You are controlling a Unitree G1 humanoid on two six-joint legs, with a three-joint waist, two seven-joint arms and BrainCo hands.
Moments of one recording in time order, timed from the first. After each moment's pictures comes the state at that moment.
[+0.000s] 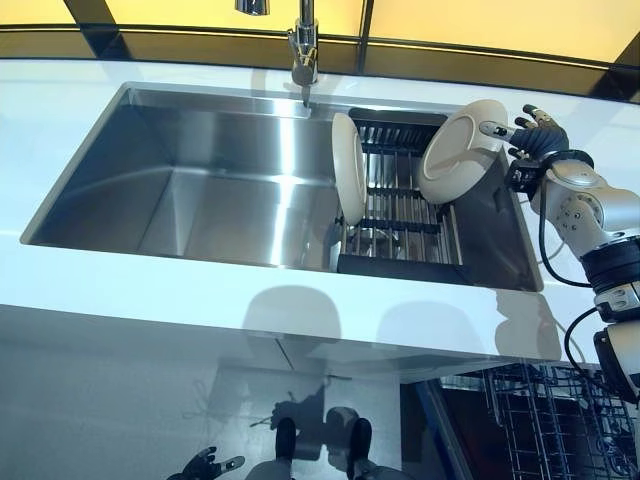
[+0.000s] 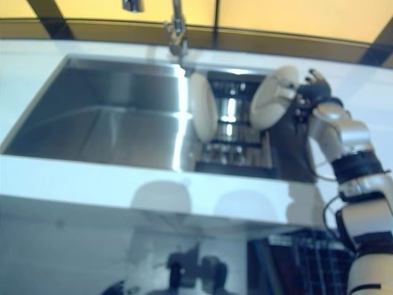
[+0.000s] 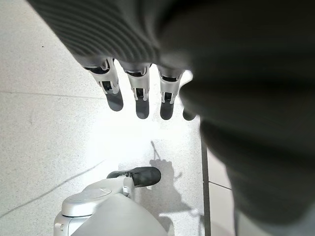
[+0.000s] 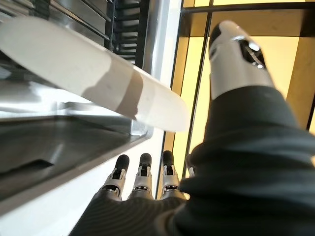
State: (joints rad) left arm 0.01 0.35 -0.34 1.08 -0.30 -0.07 0.04; right arm -1.10 -0.85 0.37 0.61 0.87 0.36 -0.32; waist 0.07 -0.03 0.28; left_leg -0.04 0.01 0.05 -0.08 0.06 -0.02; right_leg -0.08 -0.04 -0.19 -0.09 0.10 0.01
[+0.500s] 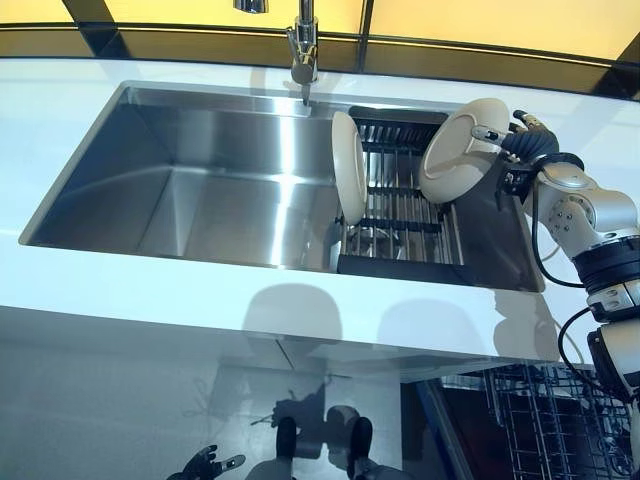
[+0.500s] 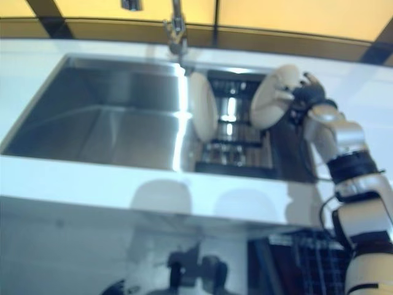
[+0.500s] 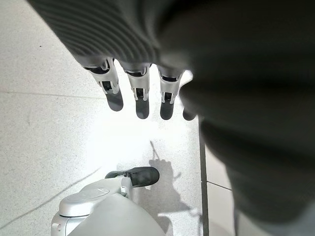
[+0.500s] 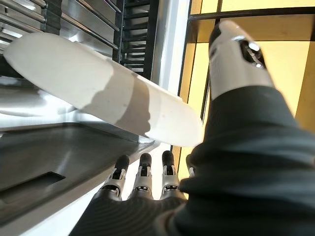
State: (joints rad) left arm 0.01 0.35 -0.34 1.08 -0.30 -0.08 0.04; right arm -1.10 -0.84 0.37 0.61 0.88 0.38 -0.32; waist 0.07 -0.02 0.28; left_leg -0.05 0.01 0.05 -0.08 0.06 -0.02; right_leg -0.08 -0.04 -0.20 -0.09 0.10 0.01
